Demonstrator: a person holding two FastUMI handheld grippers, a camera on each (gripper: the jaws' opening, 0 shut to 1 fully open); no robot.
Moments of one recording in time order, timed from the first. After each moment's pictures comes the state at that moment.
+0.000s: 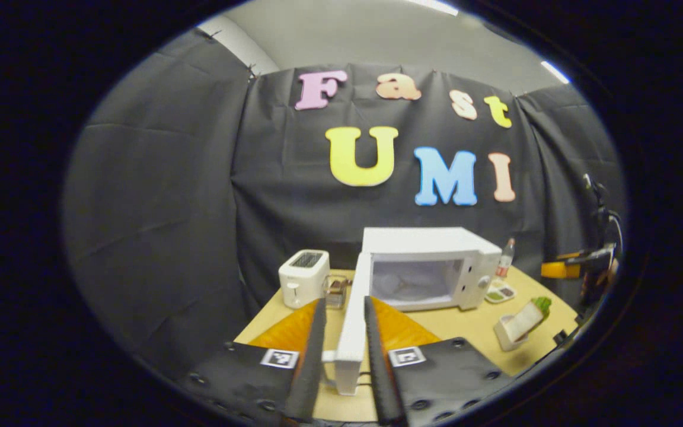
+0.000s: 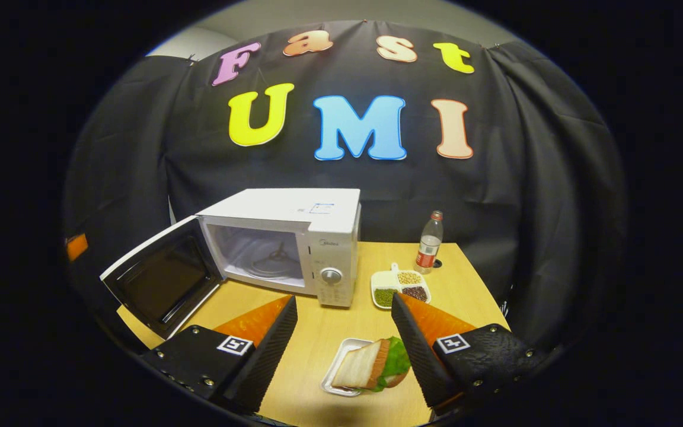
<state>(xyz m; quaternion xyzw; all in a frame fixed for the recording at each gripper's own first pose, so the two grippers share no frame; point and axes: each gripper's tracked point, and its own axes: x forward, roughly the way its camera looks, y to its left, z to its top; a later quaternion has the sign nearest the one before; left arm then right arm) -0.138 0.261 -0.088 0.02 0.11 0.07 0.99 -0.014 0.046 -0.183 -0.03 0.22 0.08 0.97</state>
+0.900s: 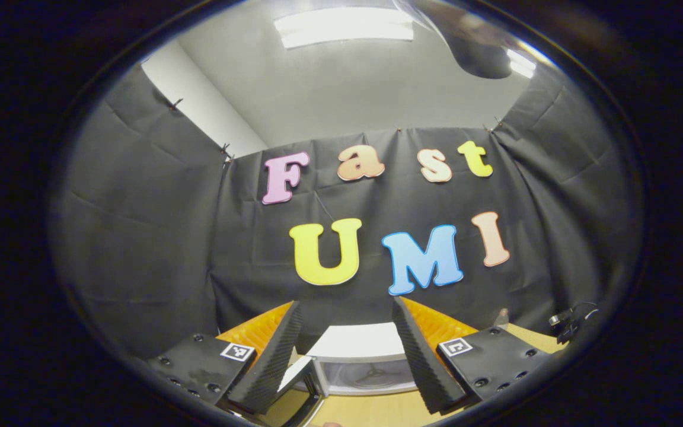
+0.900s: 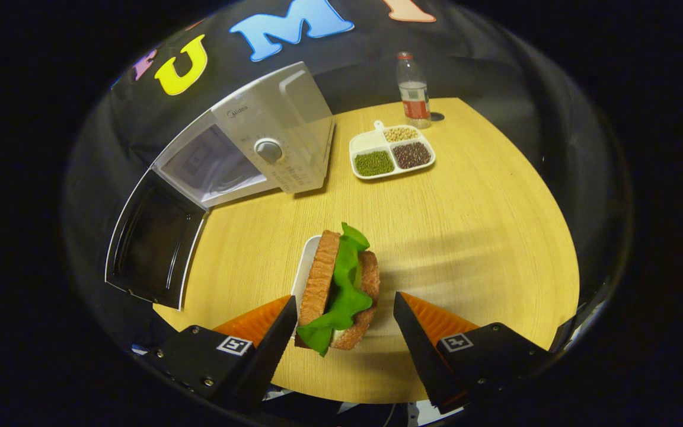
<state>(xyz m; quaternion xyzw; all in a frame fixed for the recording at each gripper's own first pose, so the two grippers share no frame) -0.045 0.088 0.024 0.11 -0.07 0.09 0.99 -0.047 0.002 -0.346 0.11 0.51 0.11 0.85</state>
